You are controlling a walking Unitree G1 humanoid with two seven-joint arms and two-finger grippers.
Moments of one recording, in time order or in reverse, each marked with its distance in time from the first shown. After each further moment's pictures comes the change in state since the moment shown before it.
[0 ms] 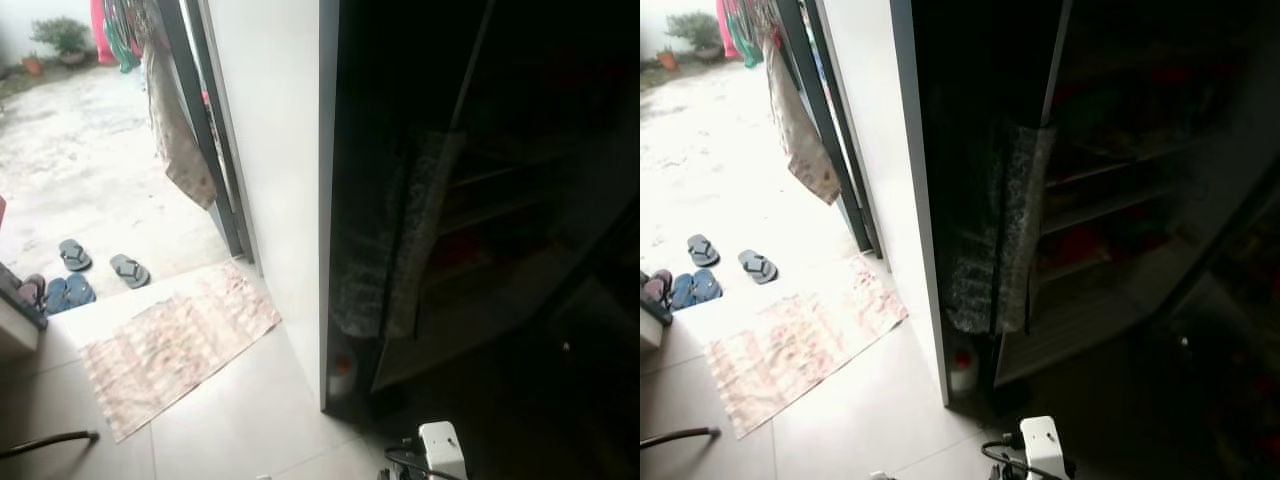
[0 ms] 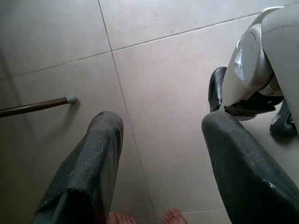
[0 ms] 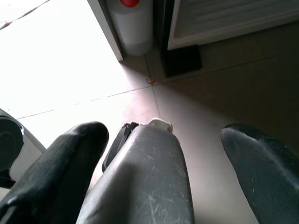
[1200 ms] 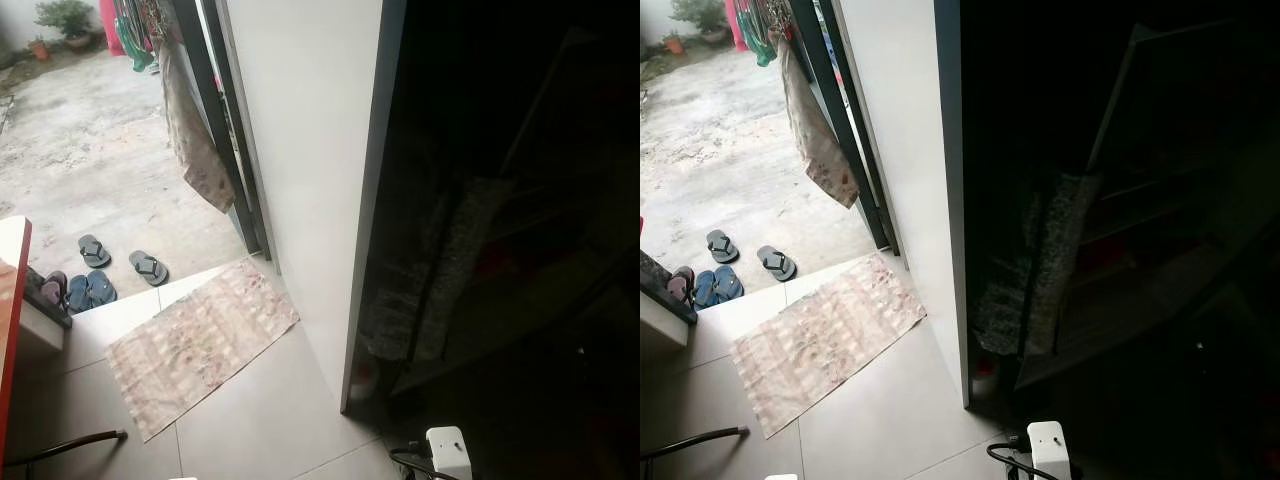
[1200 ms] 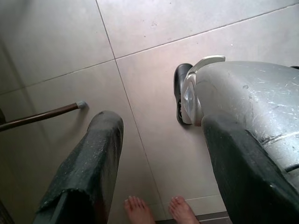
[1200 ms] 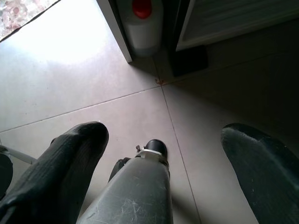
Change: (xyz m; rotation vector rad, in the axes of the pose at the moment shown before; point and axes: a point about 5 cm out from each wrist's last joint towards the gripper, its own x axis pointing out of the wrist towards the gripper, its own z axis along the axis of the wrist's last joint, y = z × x) left arm 0.005 -0.032 0.013 0.036 -0.006 -0.044; right arm -0.002 -0.004 -0.006 0.034 0.015 -0.034
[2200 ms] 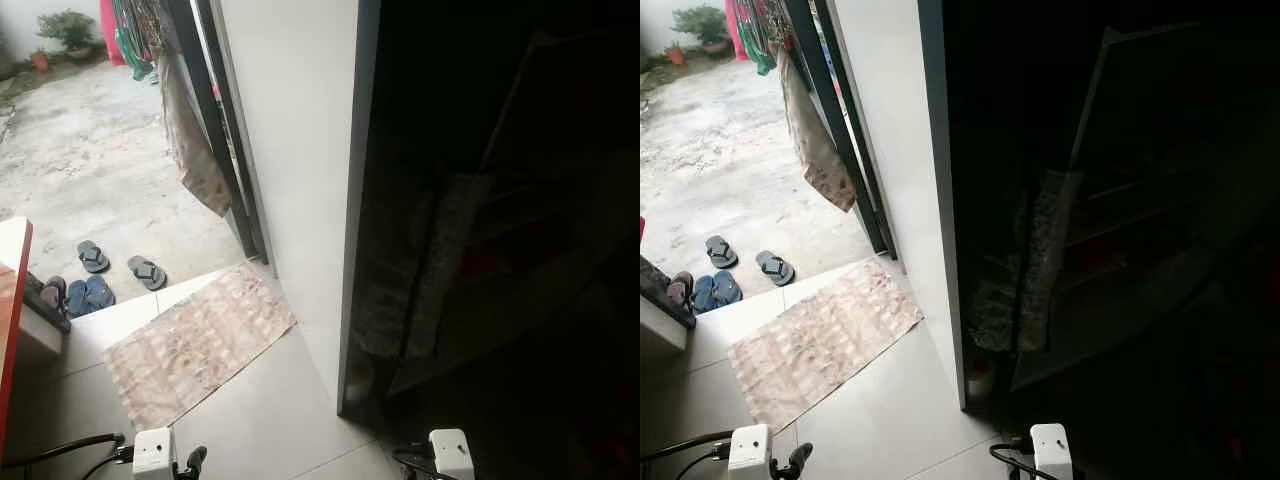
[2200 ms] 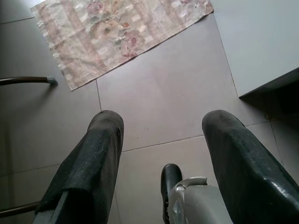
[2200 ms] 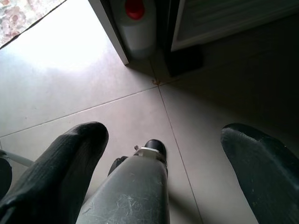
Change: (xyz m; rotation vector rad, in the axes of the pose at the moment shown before) left arm -0.009 0.024 0.058 -0.104 -0.429 -0.018; right arm -0.001 -0.001 -0.003 0.031 -0.003 -0.006
